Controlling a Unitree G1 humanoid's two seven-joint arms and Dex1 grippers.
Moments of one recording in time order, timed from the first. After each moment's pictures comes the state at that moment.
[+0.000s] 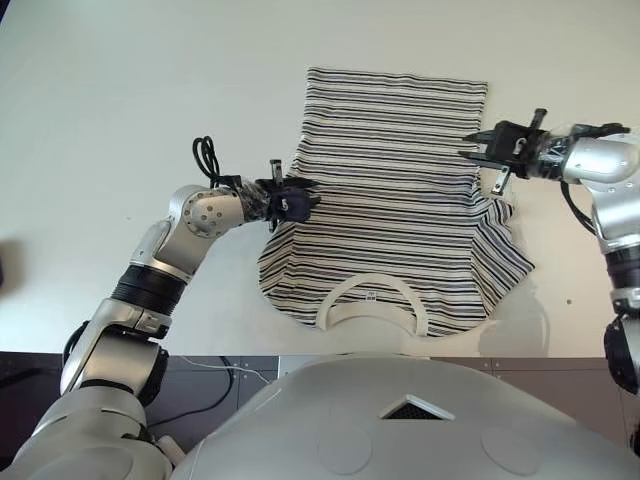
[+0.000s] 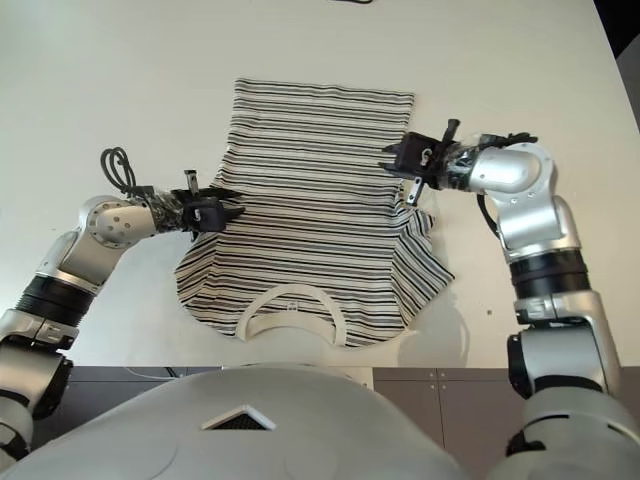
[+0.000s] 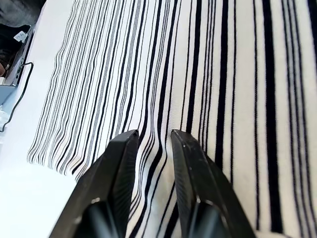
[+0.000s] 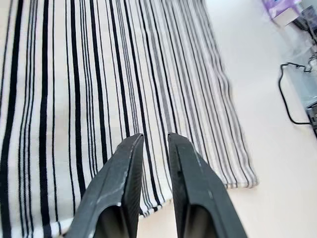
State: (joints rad) left arm -0.20 0.64 -0.40 0.20 0.23 -0.28 -0.77; right arm -0.39 -0.68 0.30 0.42 -0.16 -0.23 0.89
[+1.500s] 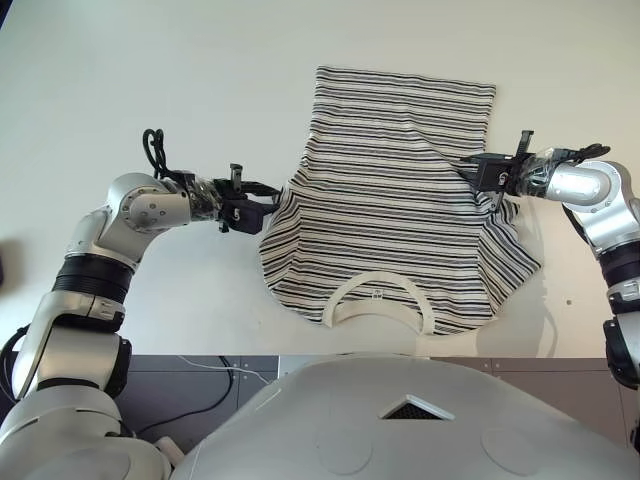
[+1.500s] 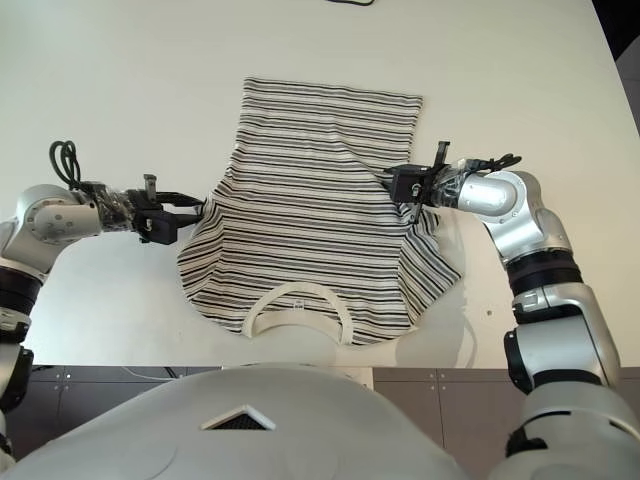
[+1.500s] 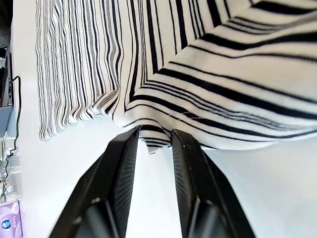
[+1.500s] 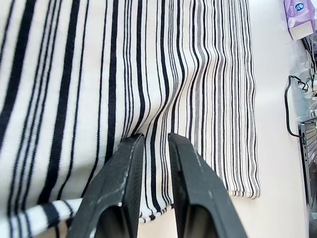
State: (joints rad) left arm -0.30 0.83 -0.37 0.52 0.39 -0.80 -0.80; right arm -0.40 -0.71 0.37 0.62 -0.31 -0.53 0.74
